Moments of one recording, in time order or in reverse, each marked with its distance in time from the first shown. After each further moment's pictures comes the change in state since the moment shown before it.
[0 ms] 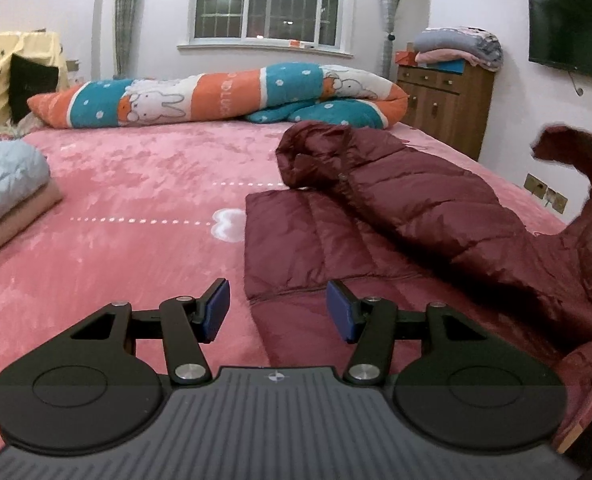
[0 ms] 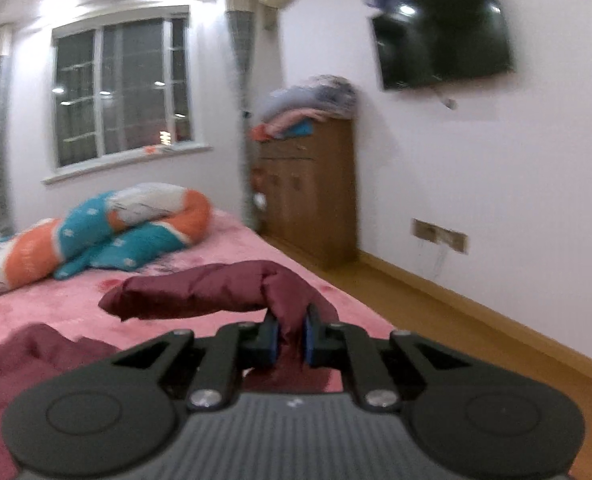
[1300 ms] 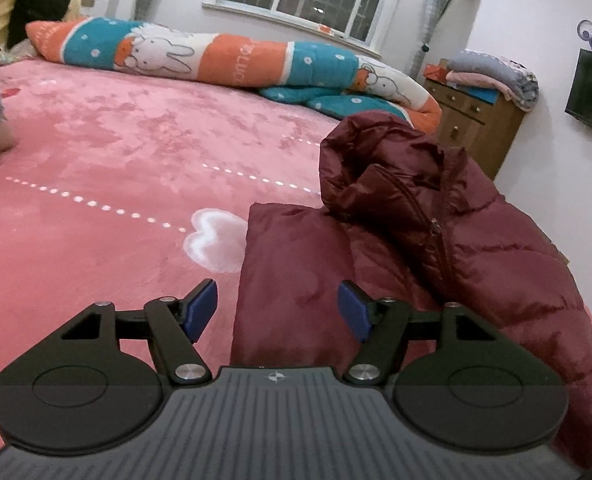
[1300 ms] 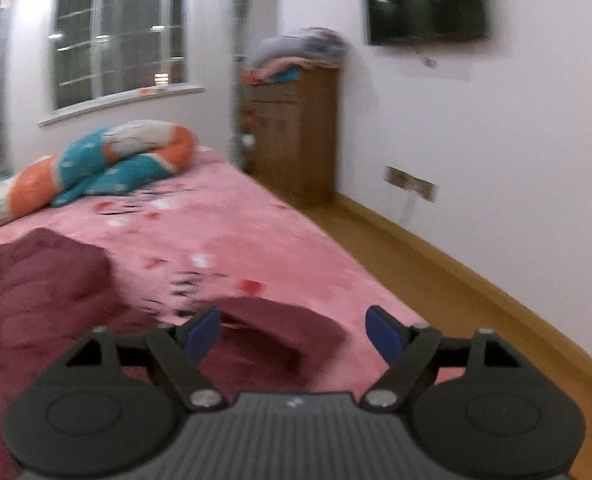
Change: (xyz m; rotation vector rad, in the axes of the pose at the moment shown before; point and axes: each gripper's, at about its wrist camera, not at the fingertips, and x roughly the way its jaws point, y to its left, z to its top) left arm 0.133 0.049 0.028 -0.222 0.075 -0.081; right arm -0.090 -0.011 -0.023 -0.119 0.142 0.067
